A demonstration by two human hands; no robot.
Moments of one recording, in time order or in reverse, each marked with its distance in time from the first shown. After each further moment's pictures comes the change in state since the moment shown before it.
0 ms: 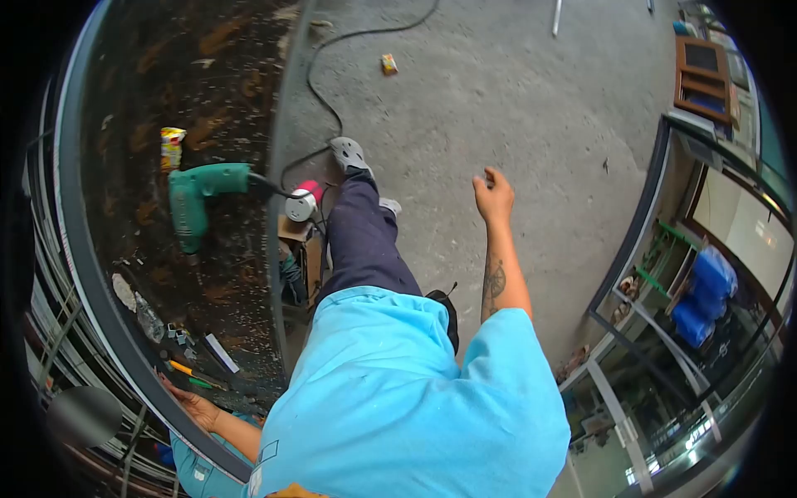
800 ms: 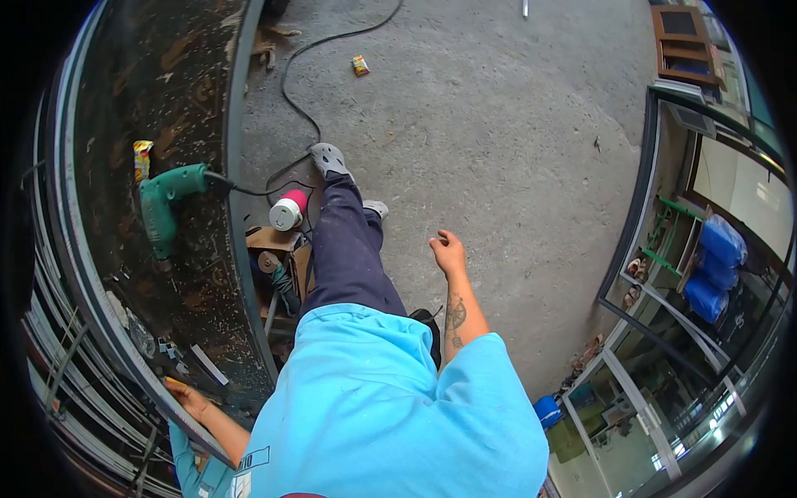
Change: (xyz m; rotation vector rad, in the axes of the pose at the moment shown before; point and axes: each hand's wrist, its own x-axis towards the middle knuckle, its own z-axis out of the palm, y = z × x) left_hand 0.016 0.020 -0.136 -0.046 0.347 0.140; right_hand -0.156 0.113 0.053 0.254 -0.290 0.489
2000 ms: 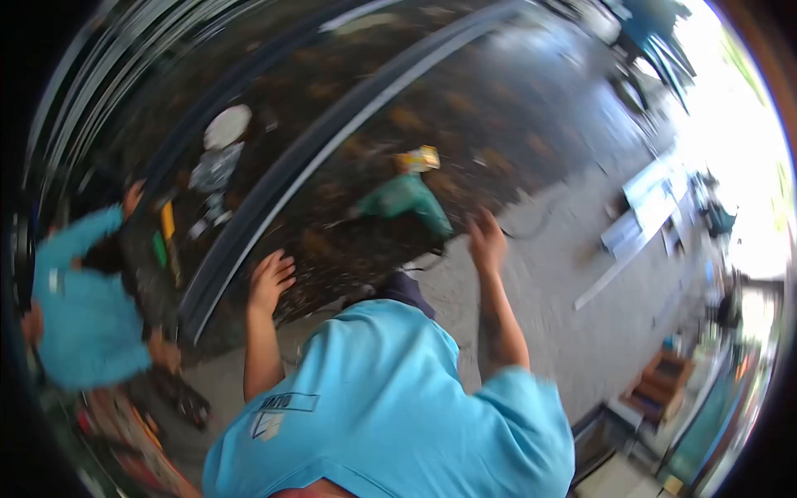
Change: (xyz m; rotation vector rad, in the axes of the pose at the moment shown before) left_hand -0.107 -0.158 0.068 0.525 0.158 -0.455; right_hand -0.153 -0.475 0.145 -0.255 -0.441 -1.194
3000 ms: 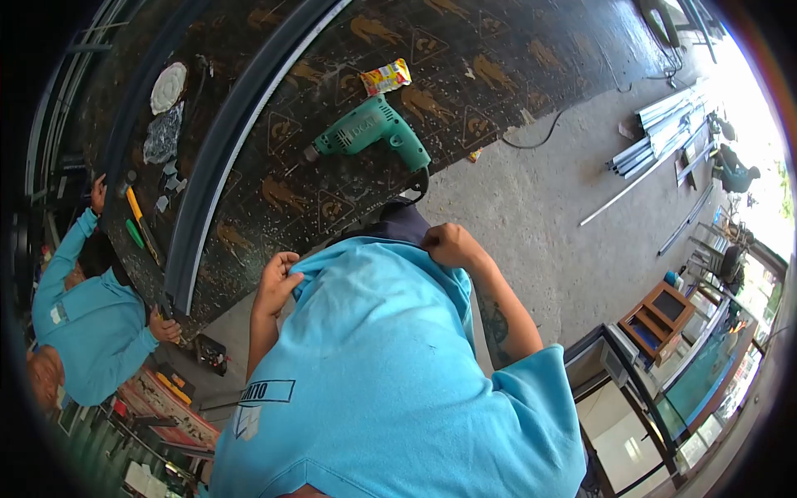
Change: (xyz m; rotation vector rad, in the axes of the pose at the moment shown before) left_hand -0.081 -0.031 0.070 0.369 -0.145 -0.112; right_hand -0.069 0.012 -0.029 -0.387 -1.154 0.283
